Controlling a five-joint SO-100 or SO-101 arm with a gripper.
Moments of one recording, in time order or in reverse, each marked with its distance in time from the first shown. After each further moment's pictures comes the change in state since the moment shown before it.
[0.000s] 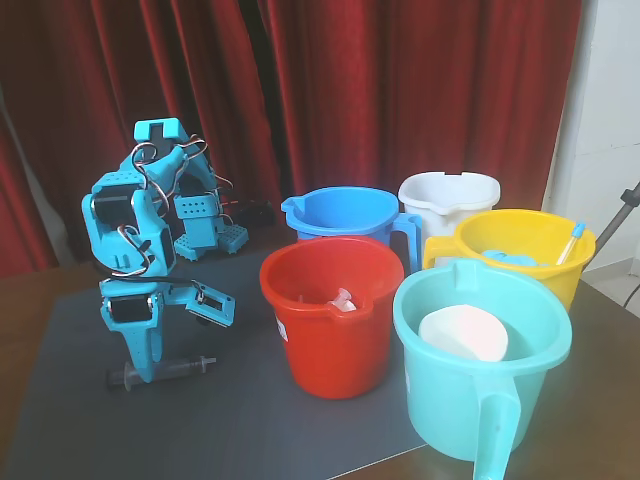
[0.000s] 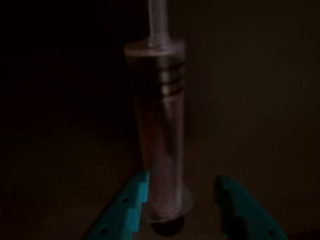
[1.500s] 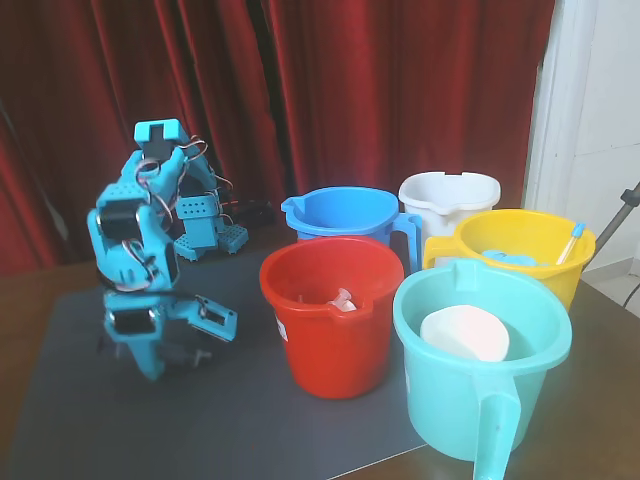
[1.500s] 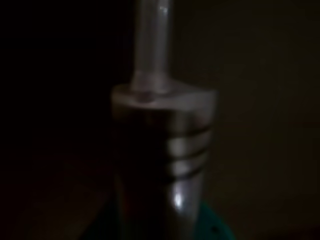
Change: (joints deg) arm -0.4 0.1 -1.8 0.9 5.0
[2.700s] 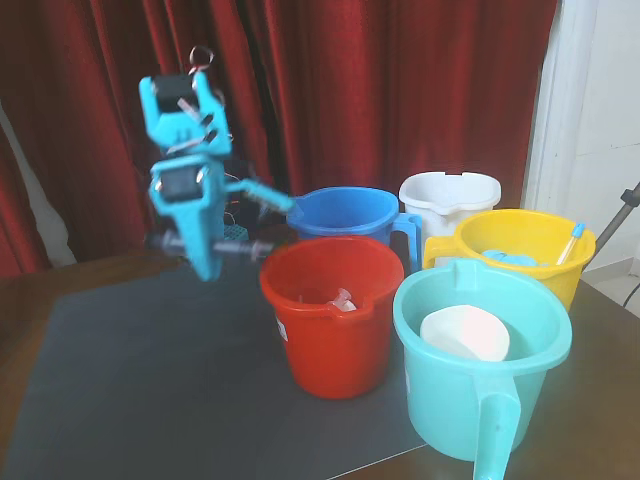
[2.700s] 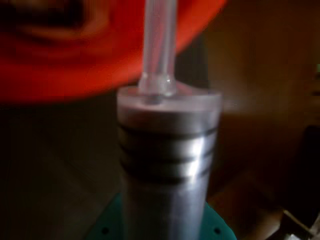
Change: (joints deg) arm -16.1 4.3 -33.1 12.8 20.3
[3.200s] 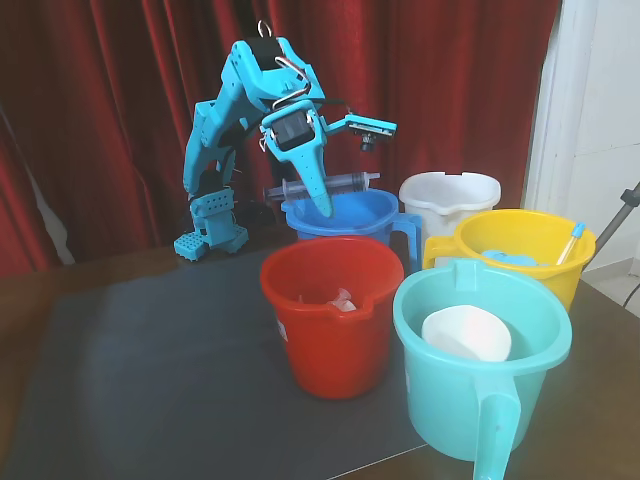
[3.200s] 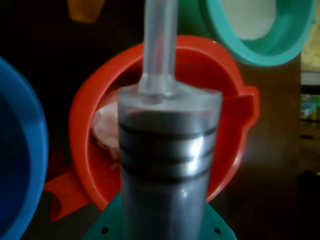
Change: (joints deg) arm -19.2 3.3 -0.9 0.0 17.8
